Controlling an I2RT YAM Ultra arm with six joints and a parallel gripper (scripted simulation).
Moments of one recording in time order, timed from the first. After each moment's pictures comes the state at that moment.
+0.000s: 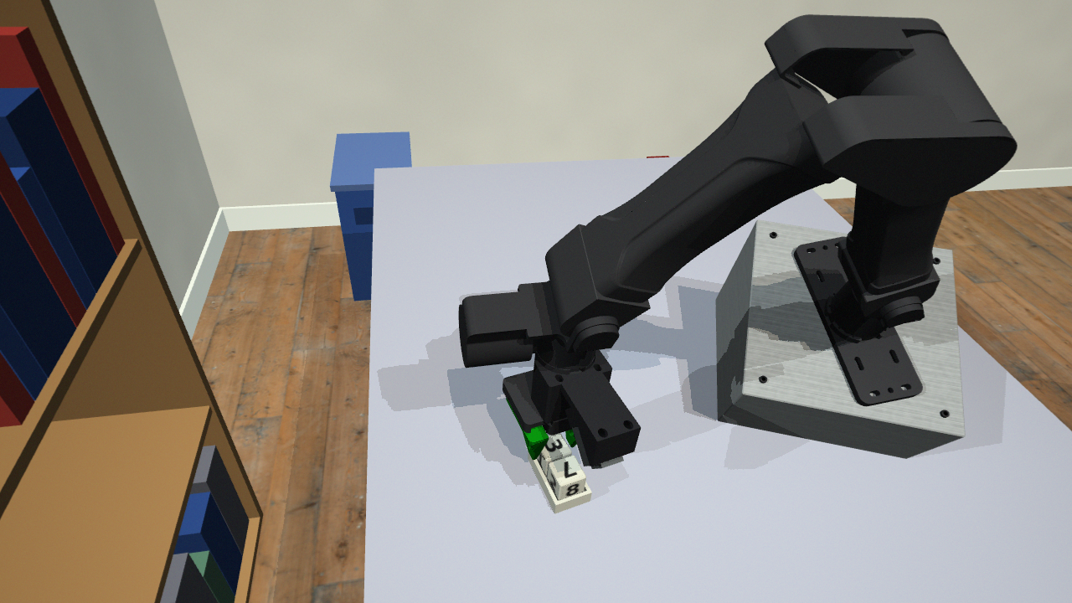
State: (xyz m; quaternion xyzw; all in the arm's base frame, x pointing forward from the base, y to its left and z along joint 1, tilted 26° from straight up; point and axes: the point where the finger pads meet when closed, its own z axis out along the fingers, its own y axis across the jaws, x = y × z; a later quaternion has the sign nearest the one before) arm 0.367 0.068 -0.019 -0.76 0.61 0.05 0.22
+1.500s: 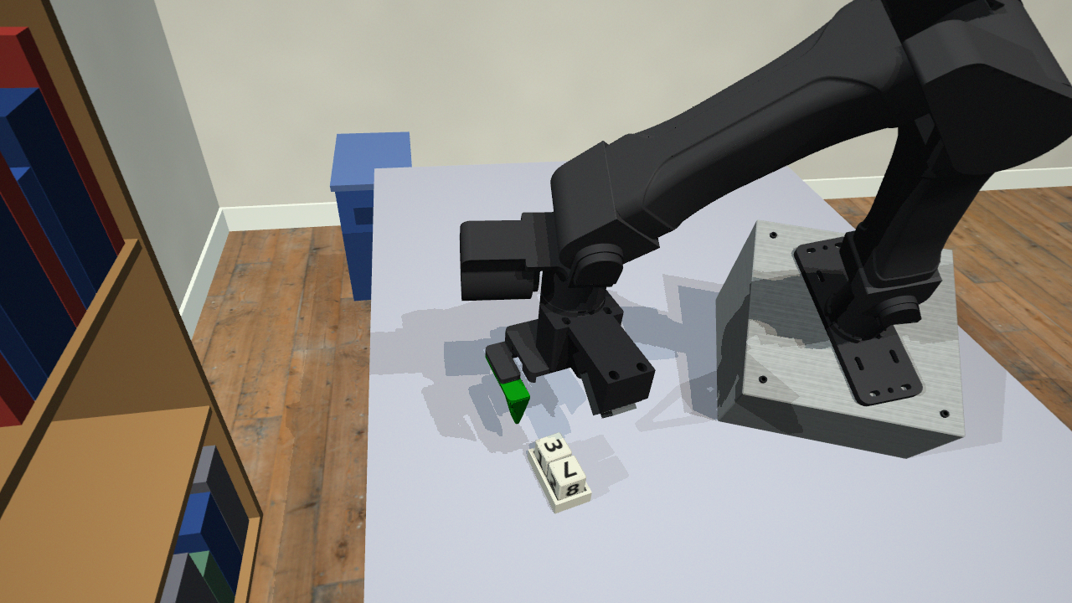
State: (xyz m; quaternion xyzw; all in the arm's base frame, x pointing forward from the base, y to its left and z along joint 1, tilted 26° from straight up) arm 0.352 0.038 0.041 -0.76 0.61 0.05 0.22
